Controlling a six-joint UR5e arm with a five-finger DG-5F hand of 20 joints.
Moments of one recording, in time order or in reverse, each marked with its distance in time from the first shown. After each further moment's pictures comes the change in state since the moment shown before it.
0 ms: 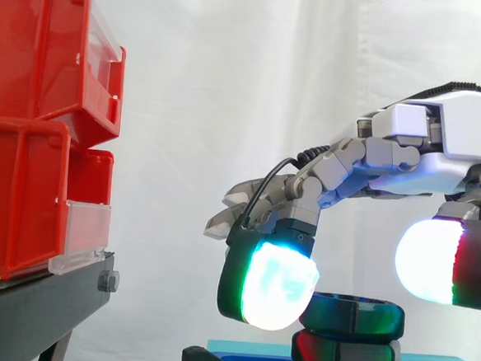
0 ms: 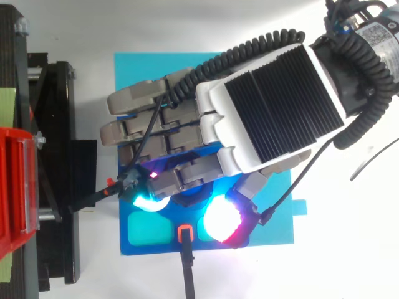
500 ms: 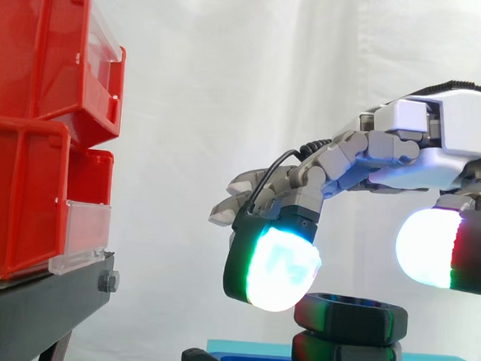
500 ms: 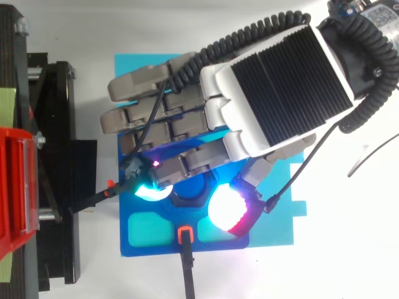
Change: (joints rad) arm -0.027 0.000 0.000 0.032 -0.045 0.003
